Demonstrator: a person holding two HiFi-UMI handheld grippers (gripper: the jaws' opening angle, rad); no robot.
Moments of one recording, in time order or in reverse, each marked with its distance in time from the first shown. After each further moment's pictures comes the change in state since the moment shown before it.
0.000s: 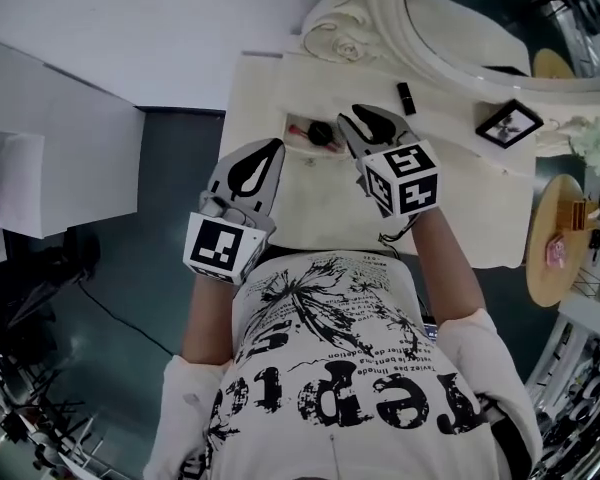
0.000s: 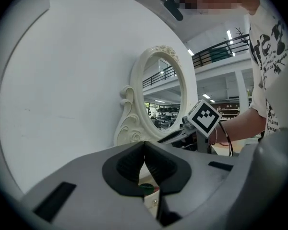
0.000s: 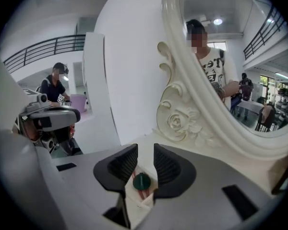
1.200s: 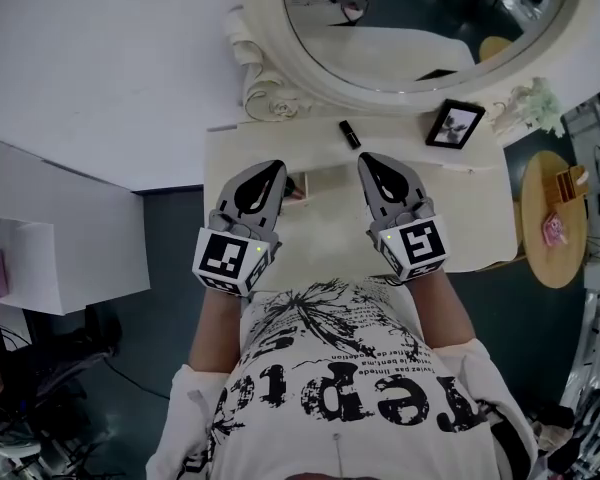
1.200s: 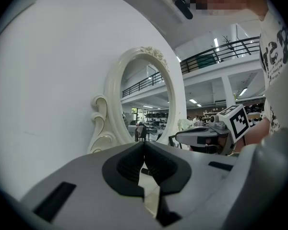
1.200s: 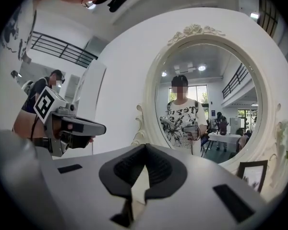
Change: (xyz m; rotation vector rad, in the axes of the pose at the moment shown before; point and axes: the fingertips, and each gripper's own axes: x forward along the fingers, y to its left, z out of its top) left arm 0.073 -0.064 0.067 0.048 -0.073 -0.161; right arm -0.157 -0.056 0.036 -0.092 -0.431 -0.266
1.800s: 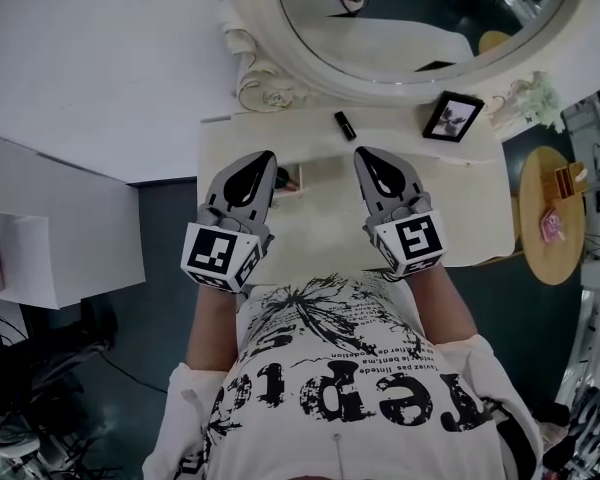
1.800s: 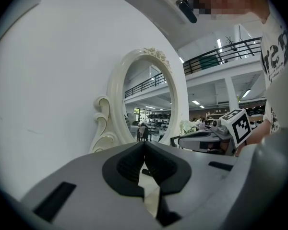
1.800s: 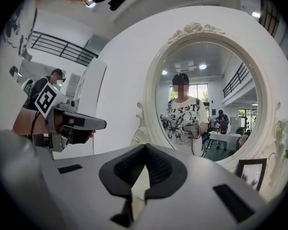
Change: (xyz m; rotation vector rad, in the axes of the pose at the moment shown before) left arm -0.002 0.001 0.001 -0.024 -0.008 0.031; right arm -0.004 -0.001 -0.010 -0.007 0.021 0.010
